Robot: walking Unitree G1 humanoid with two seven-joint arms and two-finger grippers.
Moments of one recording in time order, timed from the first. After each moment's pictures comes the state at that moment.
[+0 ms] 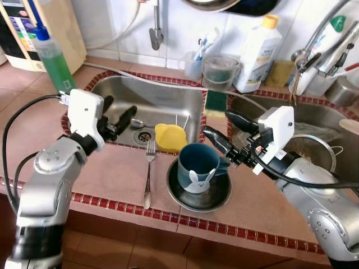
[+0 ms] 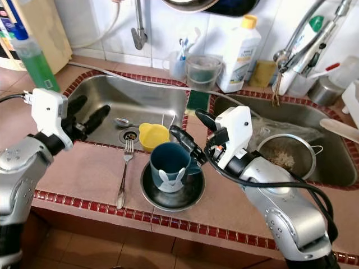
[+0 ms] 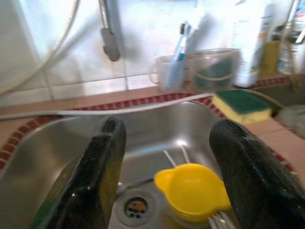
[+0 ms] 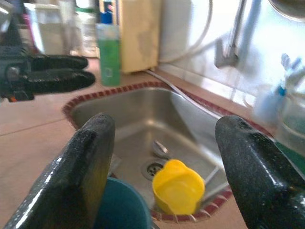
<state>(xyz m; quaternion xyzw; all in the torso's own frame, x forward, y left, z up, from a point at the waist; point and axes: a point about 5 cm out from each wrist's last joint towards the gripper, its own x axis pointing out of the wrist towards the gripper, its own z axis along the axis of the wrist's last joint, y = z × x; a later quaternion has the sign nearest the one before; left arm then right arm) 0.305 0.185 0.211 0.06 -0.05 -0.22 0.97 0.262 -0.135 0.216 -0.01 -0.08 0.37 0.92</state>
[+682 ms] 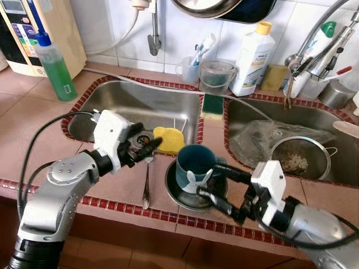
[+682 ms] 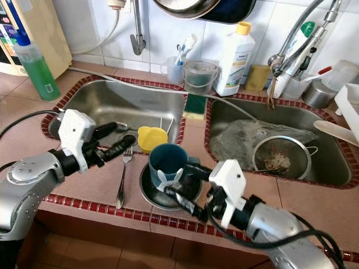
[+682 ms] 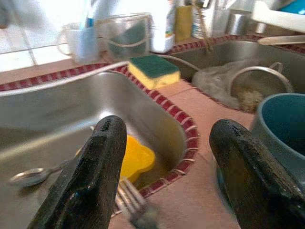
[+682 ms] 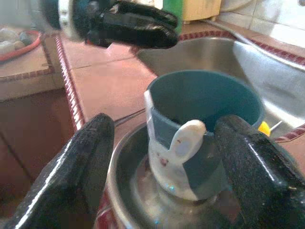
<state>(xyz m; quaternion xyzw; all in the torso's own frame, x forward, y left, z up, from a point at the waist) 0.284 0.153 0.190 0.06 0.04 -0.37 0.93 0.206 -0.141 0.160 -0.03 0.02 0.47 0.88</state>
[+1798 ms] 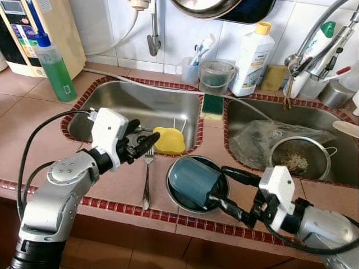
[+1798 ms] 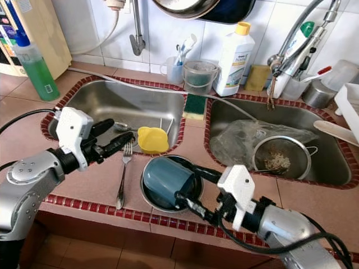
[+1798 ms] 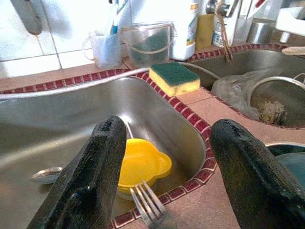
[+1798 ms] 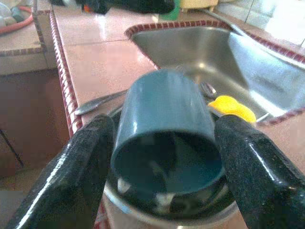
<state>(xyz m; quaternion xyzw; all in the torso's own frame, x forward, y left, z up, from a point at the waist) 0.288 0.159 0.193 0.06 0.02 -0.32 0.95 0.207 -0.161 0.151 -0.07 0.02 0.47 0.88</state>
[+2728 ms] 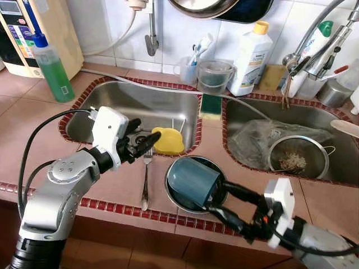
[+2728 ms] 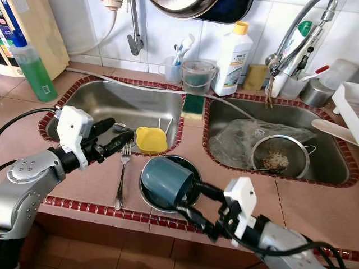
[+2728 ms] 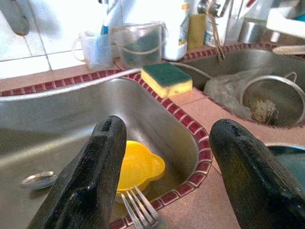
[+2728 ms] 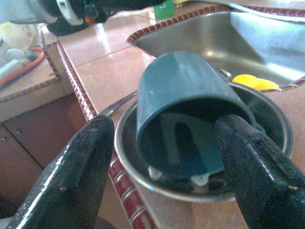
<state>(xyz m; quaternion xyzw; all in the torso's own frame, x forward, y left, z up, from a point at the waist) 0.285 0.156 0.193 0.06 0.03 -0.34 0.94 0.197 -0.157 0.134 0.06 0.06 0.46 0.89</state>
